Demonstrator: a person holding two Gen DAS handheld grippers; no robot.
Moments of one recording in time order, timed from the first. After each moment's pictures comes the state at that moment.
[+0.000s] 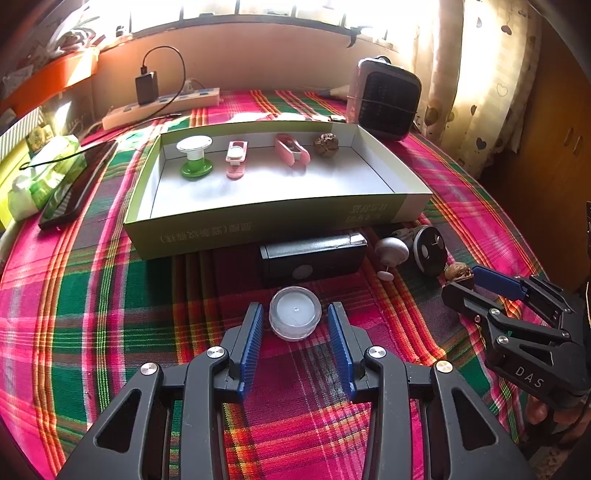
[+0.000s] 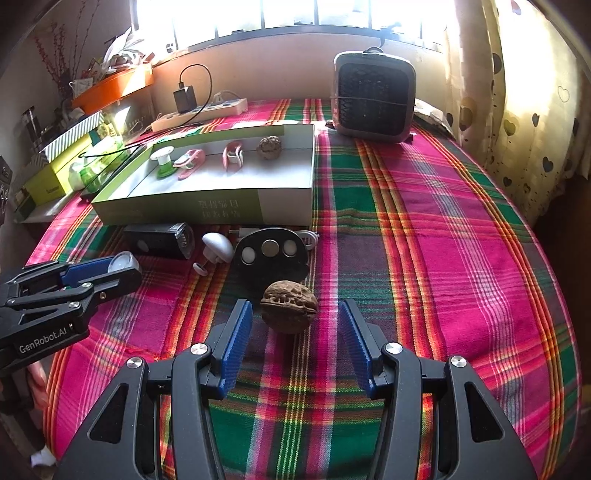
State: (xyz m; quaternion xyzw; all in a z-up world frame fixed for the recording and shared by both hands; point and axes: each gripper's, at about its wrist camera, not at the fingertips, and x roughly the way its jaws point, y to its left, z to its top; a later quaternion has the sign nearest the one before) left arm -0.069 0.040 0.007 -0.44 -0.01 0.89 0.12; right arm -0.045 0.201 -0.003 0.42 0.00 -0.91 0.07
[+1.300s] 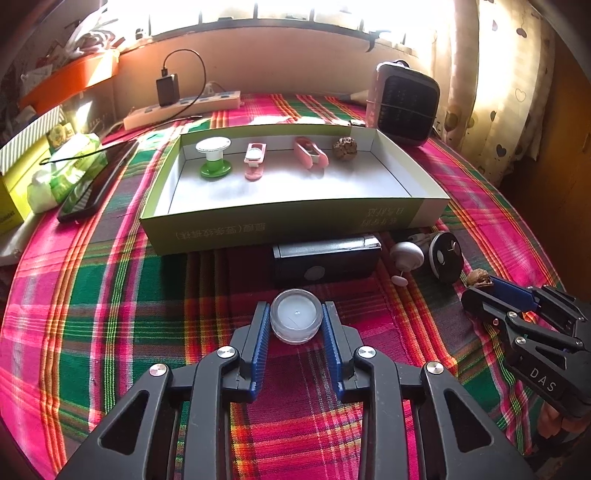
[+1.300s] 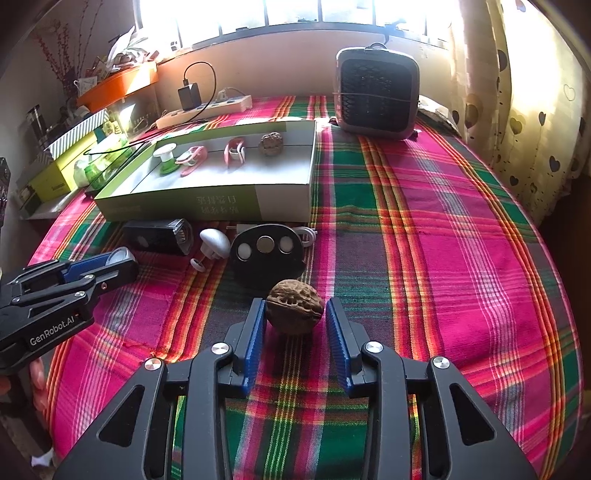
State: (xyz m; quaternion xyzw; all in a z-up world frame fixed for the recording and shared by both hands) left arm -0.066 0.045 0.005 -0.43 -0.01 0.90 0.07; right arm -0.045 0.208 -0.003 0.42 0.00 -0.90 0.08
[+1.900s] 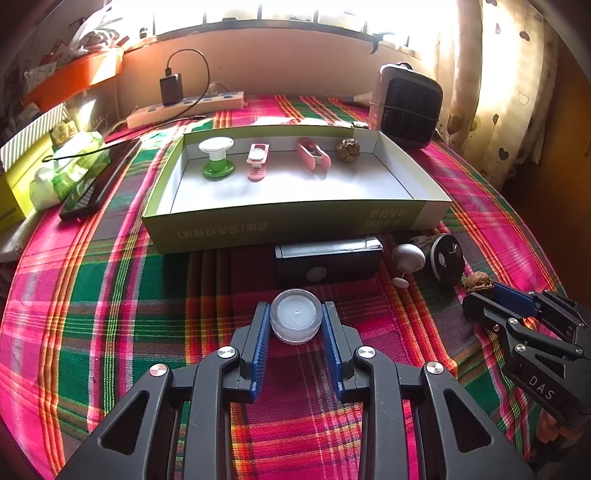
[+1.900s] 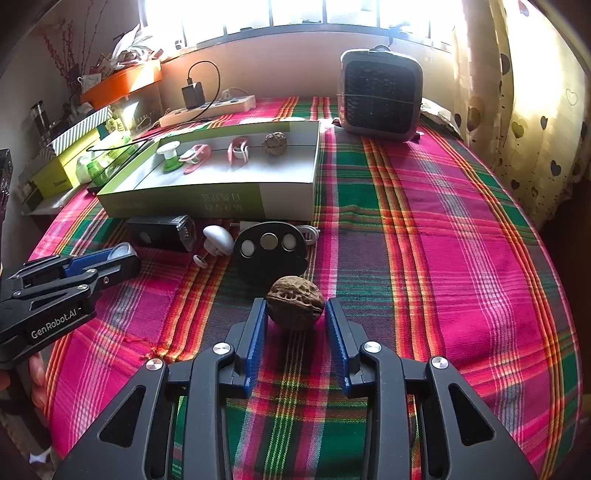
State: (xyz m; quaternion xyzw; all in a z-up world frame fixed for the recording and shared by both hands) left arm -0.066 0.043 0.006 -0.43 -0.02 0.90 0.07; right arm -0.044 0.206 -0.003 0.42 0.01 -0.91 0.08
